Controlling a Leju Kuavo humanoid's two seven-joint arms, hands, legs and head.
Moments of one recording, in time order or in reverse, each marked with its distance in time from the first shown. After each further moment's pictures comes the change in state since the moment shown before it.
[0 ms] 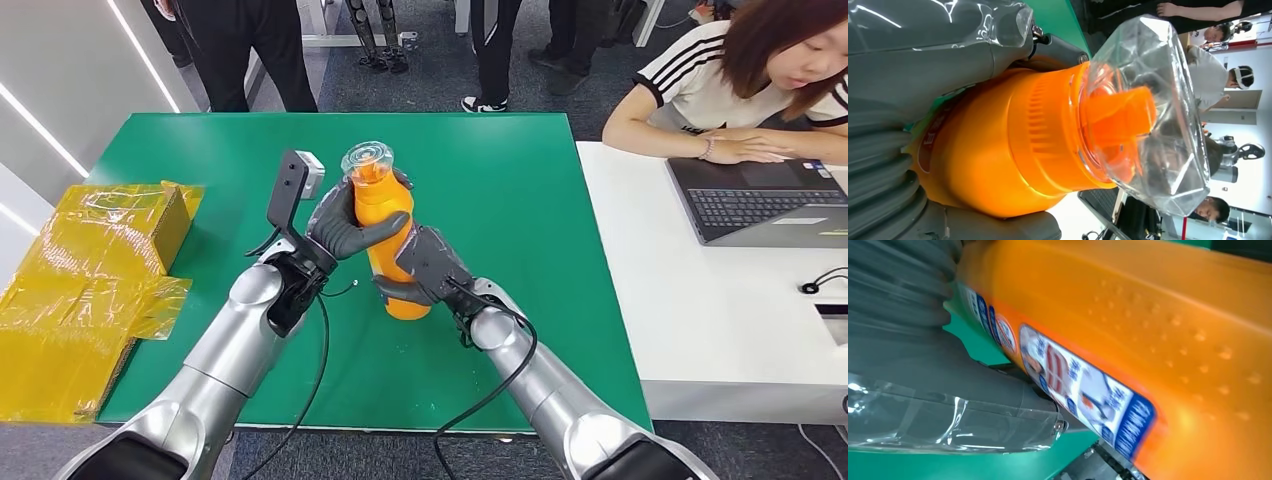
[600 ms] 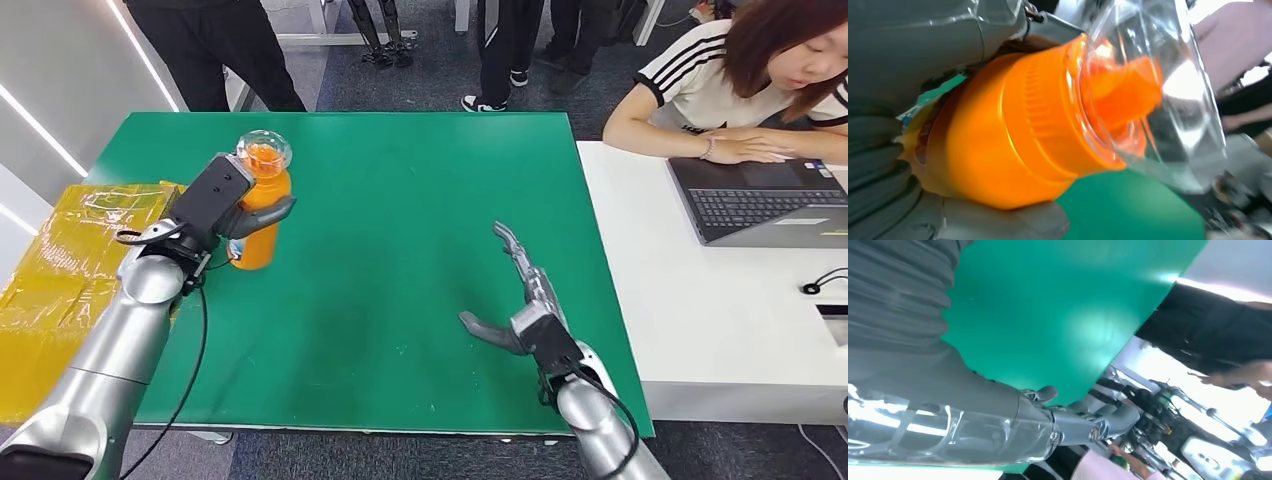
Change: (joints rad) left arm 0.019 0.321 0.130 -0.174 -0.526 0.190 -0.110; right arm 0.471 -0.272 -0.151 -0.650 -0.033 -0.124 -0.090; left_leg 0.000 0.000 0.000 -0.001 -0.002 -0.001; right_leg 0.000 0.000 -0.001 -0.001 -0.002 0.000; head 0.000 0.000
